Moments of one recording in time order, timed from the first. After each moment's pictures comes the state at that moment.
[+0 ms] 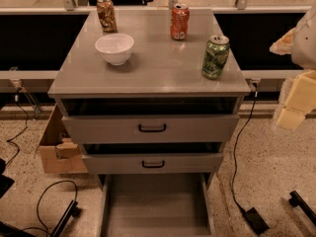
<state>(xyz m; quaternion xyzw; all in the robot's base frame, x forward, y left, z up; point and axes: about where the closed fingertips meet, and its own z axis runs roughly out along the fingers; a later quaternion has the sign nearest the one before) 0.438 -0.217 0.976 -0.60 0.78 -0.03 0.16</state>
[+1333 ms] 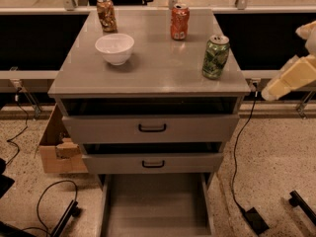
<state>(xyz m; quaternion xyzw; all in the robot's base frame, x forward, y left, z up) 0.523 -0.270 0.971 -0.46 0.82 -0.04 0.33</state>
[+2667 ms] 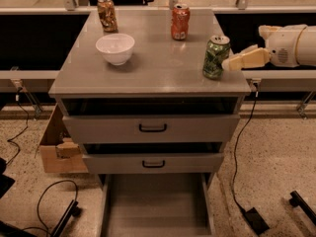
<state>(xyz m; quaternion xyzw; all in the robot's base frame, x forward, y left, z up) 0.663 -0.241 0.938 -0.36 0.75 0.13 0.54</state>
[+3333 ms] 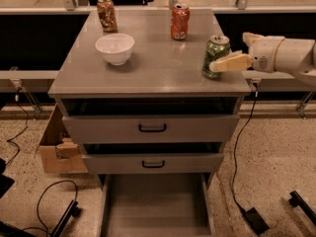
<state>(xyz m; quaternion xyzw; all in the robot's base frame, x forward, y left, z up) 0.704 -0.218 0.906 -0.35 0.72 0.18 0.57</state>
